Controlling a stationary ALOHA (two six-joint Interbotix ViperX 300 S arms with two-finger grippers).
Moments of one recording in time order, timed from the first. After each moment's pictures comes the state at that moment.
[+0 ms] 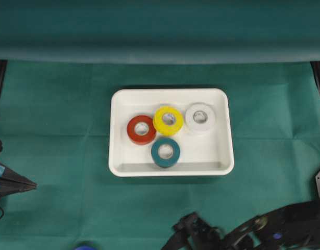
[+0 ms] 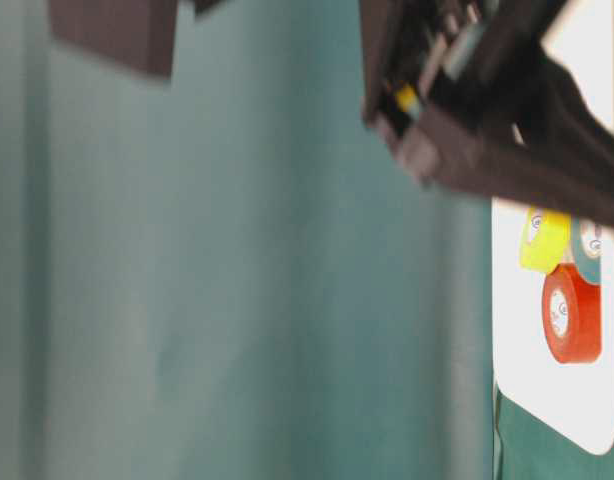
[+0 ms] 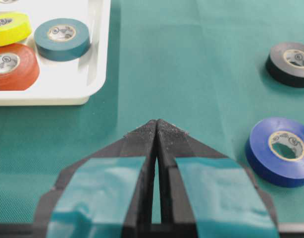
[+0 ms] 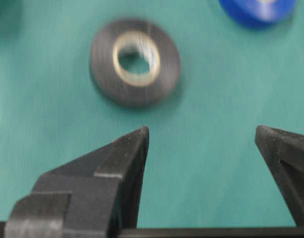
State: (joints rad) left arm -0.04 -1.37 1.49 -0.02 0.10 0.00; right arm 0.32 0.11 0.59 -0.67 -0.06 0.51
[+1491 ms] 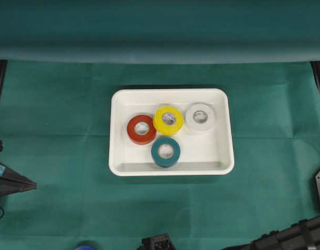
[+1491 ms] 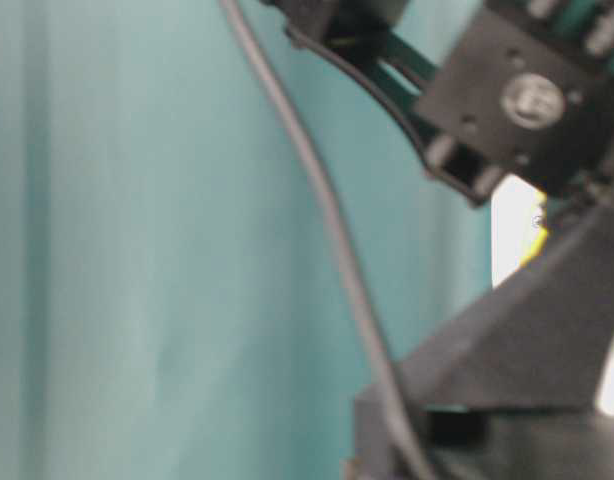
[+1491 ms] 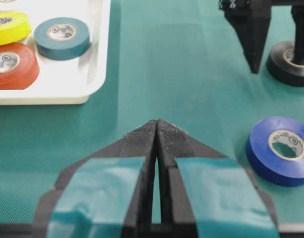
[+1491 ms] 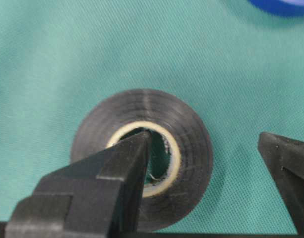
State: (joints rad) left arm -0.04 -1.37 1.49 -0.02 0.10 0.00; right arm 0.38 0.46 0.16 -0.44 0.38 0.69
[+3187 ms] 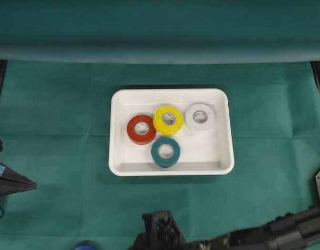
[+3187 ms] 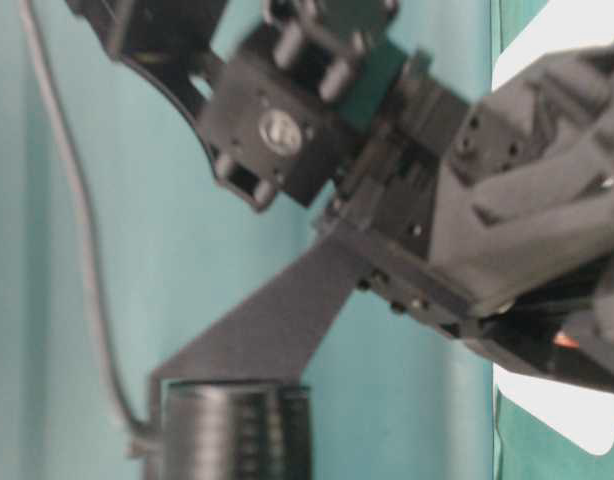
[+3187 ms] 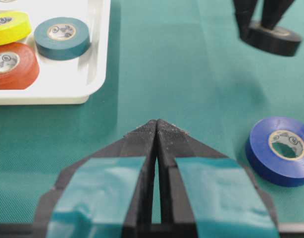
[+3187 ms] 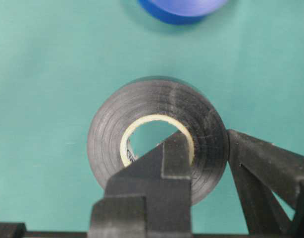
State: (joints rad) left arm -0.04 -1.37 1.49 -0.02 0.10 -0.01; right arm 0.32 0.34 0.16 -0.54 0.54 0.68
